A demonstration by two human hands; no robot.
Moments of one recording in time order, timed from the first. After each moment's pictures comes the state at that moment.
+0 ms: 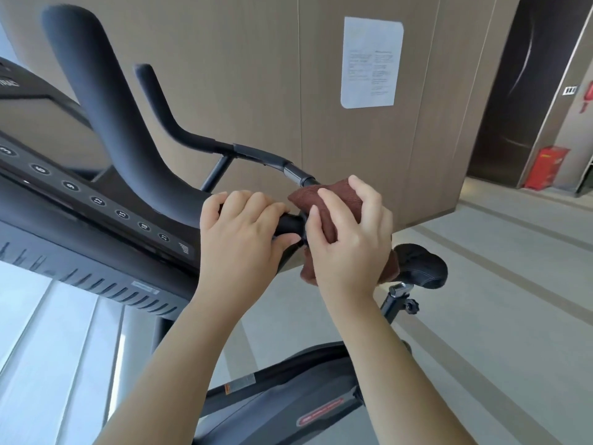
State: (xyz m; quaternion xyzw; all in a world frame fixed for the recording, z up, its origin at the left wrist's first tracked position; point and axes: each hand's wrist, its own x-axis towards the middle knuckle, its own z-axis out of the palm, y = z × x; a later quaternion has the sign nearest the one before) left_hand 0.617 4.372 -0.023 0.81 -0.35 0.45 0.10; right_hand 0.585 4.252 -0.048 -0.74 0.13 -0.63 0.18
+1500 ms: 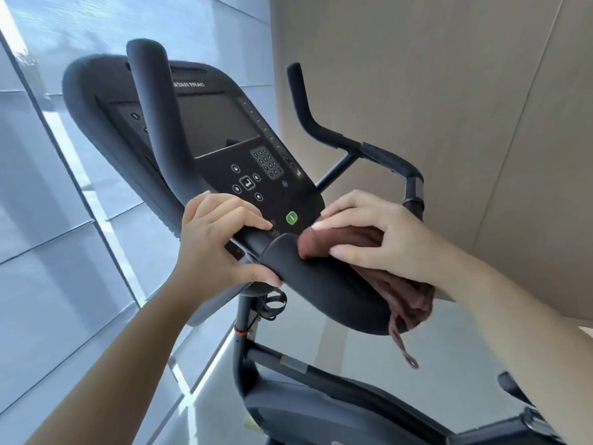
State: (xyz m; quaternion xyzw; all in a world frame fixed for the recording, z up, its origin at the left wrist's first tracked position) left_hand 0.598 4.332 -0.016 0.88 -0.16 0.43 0.11; right_hand 0.669 4.101 0.003 -0.77 -0.49 -0.04 0.40
